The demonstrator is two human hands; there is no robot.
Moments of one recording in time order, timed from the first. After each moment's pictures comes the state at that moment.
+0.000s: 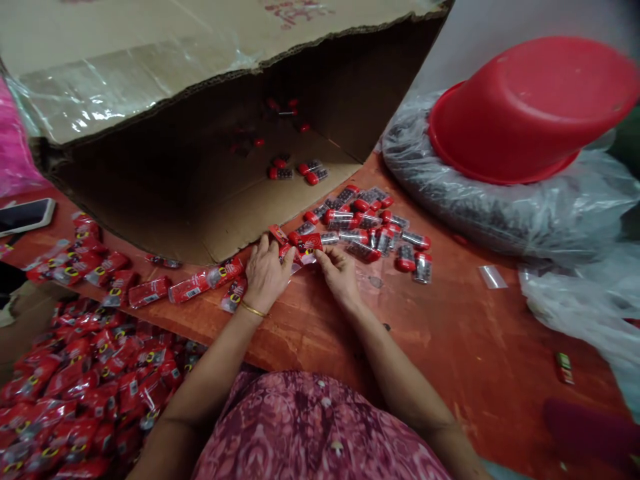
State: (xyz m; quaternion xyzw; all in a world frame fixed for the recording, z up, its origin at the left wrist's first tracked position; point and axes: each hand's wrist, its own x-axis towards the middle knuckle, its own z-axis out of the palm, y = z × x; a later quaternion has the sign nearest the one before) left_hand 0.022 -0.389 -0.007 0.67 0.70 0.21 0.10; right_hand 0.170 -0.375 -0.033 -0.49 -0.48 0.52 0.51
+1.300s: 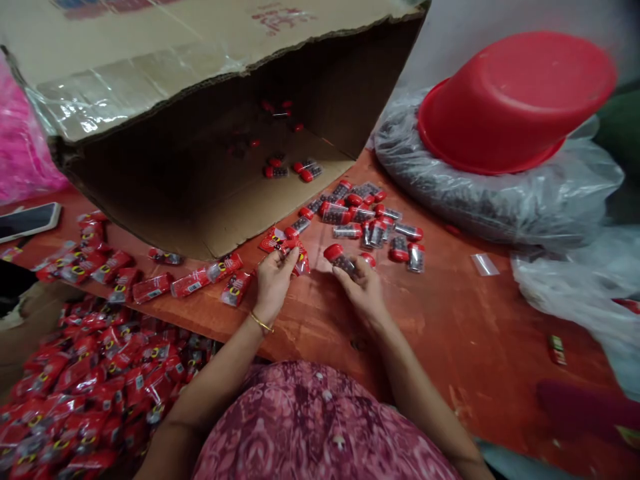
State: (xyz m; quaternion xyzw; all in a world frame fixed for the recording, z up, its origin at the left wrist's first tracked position) left_hand 0.053 -0.414 -0.007 0.34 0.57 0.56 0.50; right_hand 0.225 -0.420 -0.031 -0.58 -0.63 0.33 0.40
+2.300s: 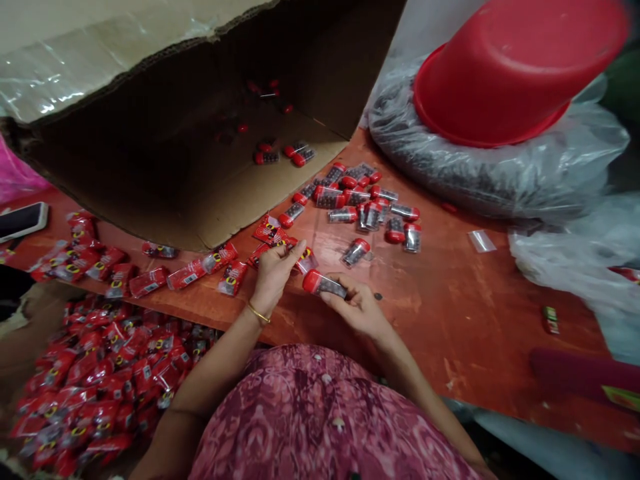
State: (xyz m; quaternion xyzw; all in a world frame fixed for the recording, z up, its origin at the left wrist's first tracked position) left_hand 0.062 -0.423 0.009 0.35 0.56 0.48 0.57; right_hand 0.213 -0.474 0.000 -0.48 -0.57 0.55 0.38
